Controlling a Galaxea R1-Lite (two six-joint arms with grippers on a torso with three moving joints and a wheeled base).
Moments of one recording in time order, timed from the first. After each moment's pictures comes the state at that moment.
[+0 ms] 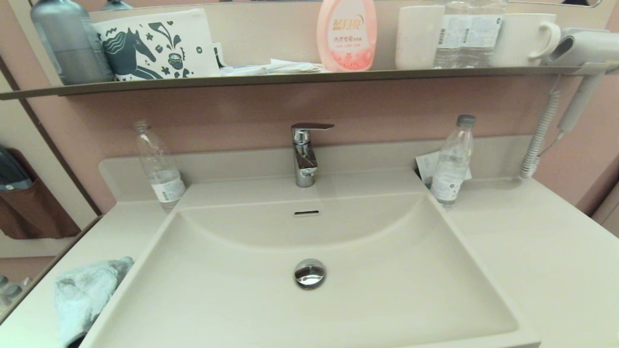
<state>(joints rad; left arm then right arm) 0.00 0.00 0.00 -0.07 0.00 -0.02 0.00 0.00 0.00 -0.01 -0.02 0.04</state>
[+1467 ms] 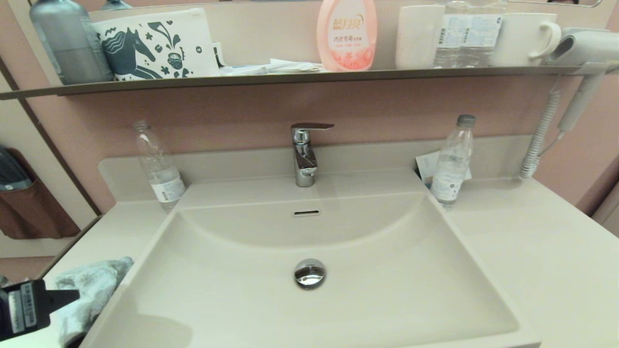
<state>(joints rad) 0.16 1.03 -0.72 0.44 0.12 -0.16 0.00 0.00 0.00 -0.01 -0.02 0.04</state>
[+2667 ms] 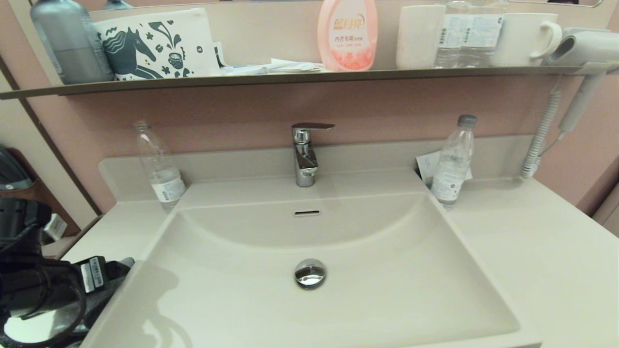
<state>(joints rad) 0.20 1.42 -0.62 0.04 0.13 -0.22 0.00 0.00 0.00 -0.01 -0.02 0.04</state>
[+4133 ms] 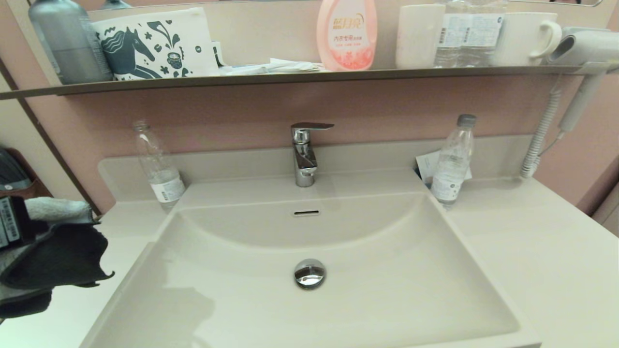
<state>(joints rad) 0.13 1.11 -1.03 0.49 0.14 -0.21 0.00 0.00 0.00 -0.01 -0.02 0.04</state>
